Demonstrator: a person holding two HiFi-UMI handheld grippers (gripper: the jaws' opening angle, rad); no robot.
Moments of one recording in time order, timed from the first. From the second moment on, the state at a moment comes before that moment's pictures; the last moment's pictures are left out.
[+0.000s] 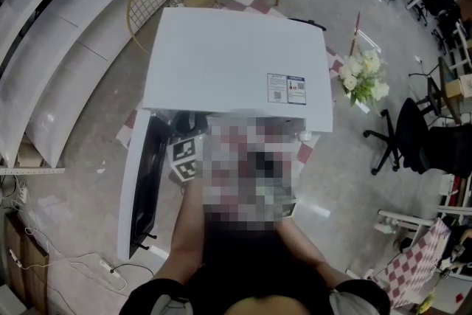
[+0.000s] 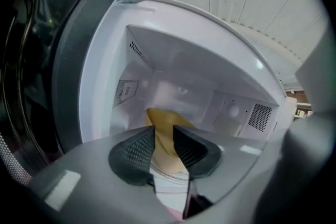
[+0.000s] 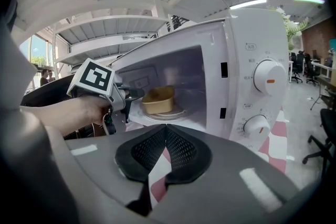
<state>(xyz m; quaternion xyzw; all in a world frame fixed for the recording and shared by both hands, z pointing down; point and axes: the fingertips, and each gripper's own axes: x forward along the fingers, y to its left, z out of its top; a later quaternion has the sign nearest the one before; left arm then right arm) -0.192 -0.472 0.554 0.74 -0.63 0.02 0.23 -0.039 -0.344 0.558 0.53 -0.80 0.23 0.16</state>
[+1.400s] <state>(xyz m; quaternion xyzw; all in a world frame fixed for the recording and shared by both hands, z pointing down) -0.186 -0.485 0.573 0.74 -0.61 0.02 0.27 -0.027 -0.345 0.565 0.54 -0.79 0.24 0.17</state>
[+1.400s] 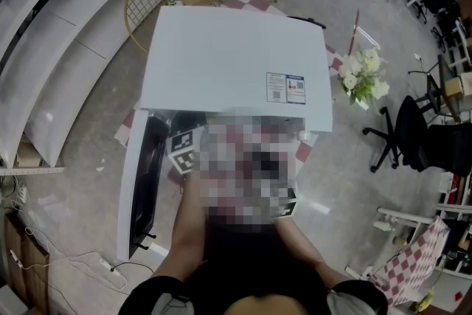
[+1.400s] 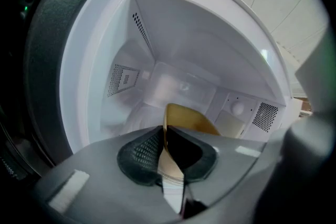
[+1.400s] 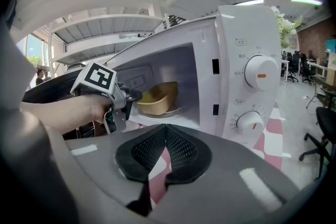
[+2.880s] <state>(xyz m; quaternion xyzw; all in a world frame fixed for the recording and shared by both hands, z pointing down) -0.182 -0.463 0.568 0.75 -0.61 0.03 0.27 -0.019 -0.325 0.563 0.54 -0.79 0.23 0.17</state>
